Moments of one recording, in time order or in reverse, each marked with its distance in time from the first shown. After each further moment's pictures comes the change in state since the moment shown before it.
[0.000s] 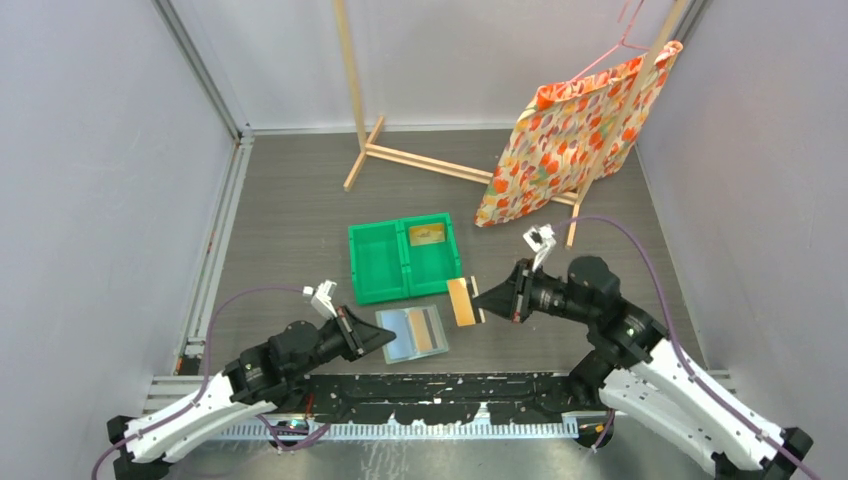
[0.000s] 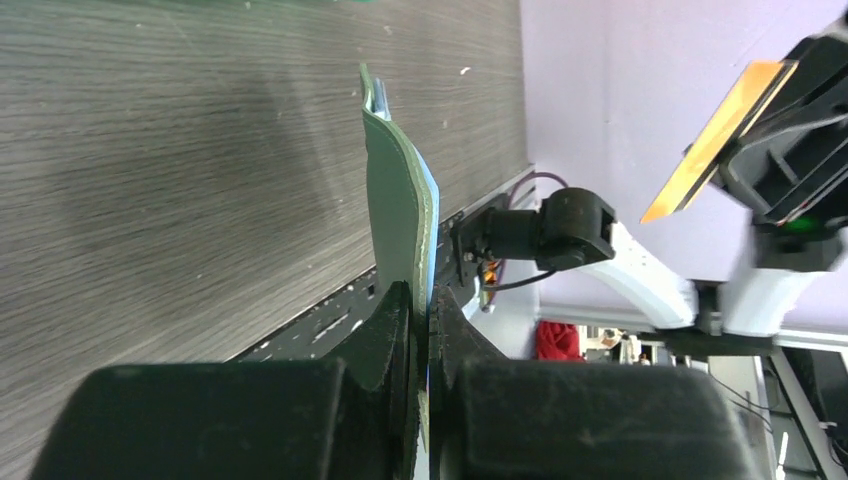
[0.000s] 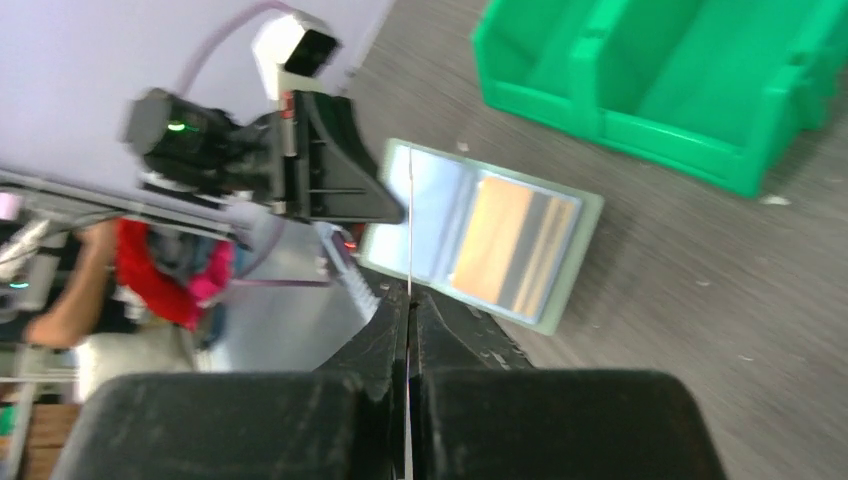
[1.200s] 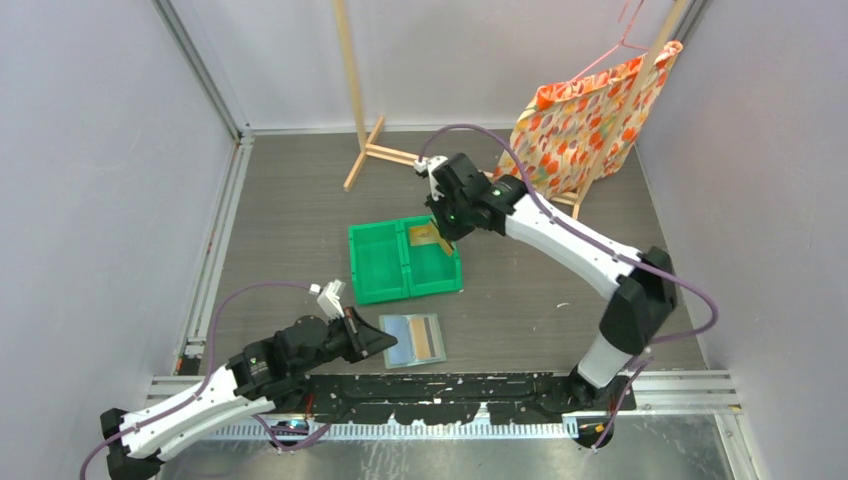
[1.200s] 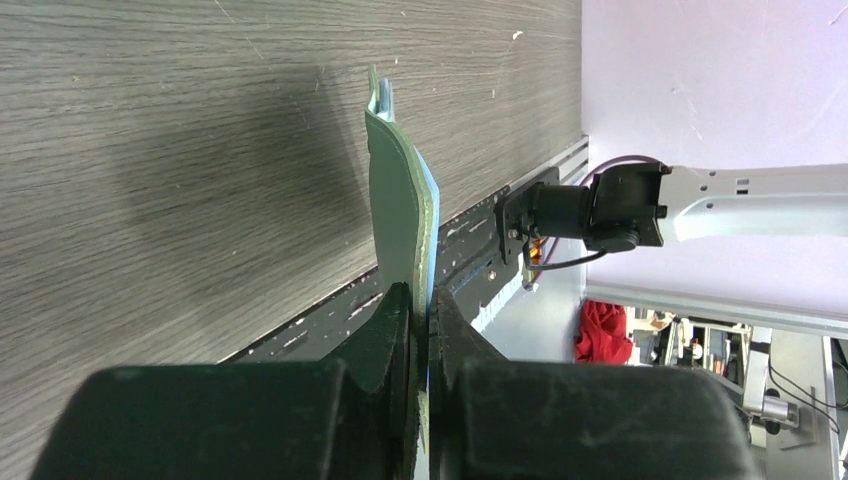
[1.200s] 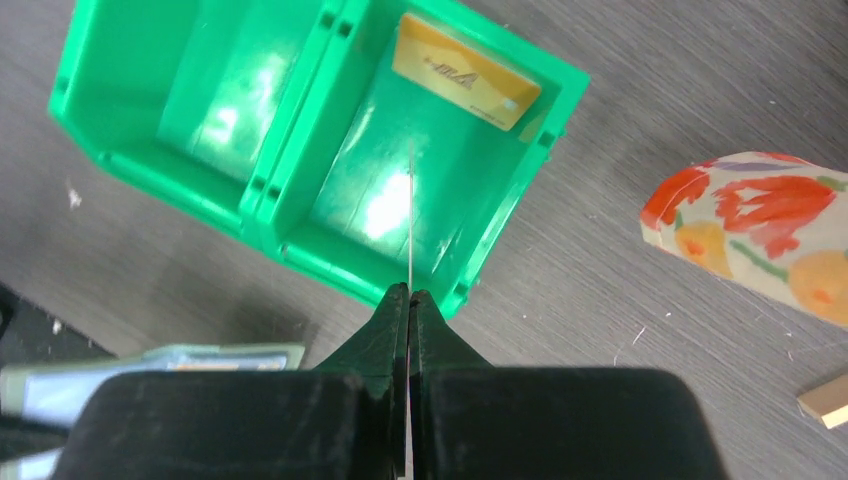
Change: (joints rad) left arm 0.002 0.154 0.043 -0.015 0.042 0.053; right arm 0.049 1.122 0.954 -0.529 0.452 -0.653
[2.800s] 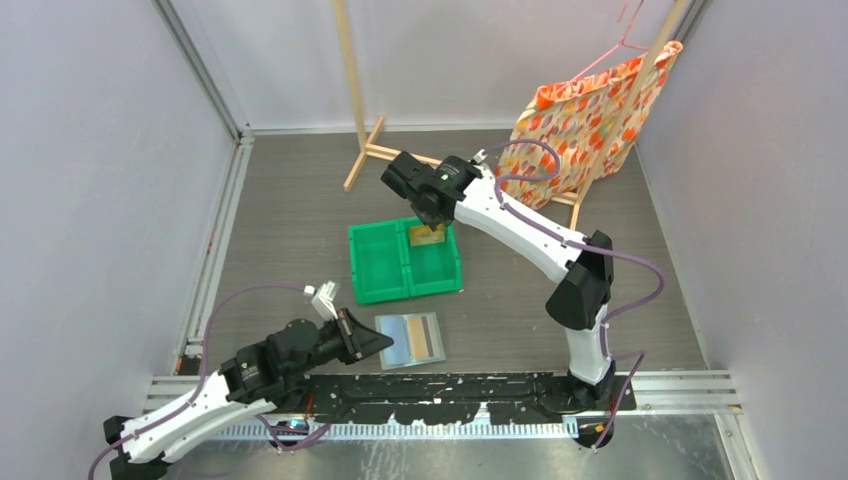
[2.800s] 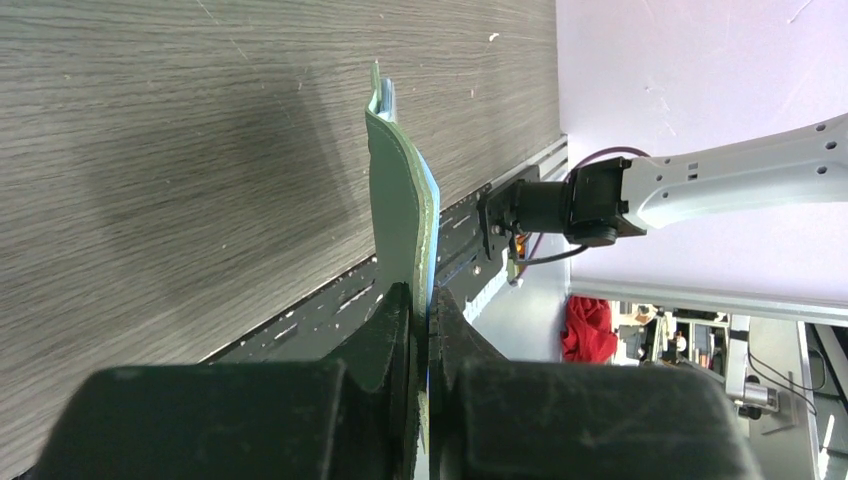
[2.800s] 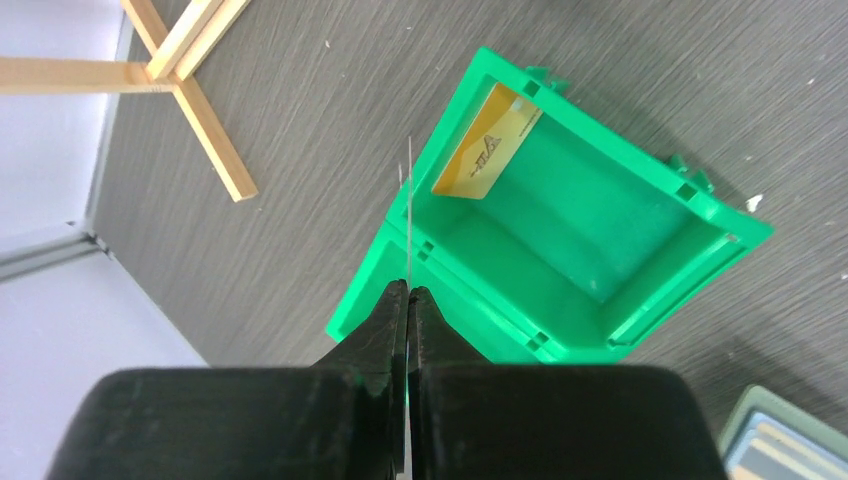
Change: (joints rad) left arm 0.000 -0.106 0.004 -0.063 0.003 0.000; right arm 0.152 0.358 0.565 -0.512 0.597 1.658
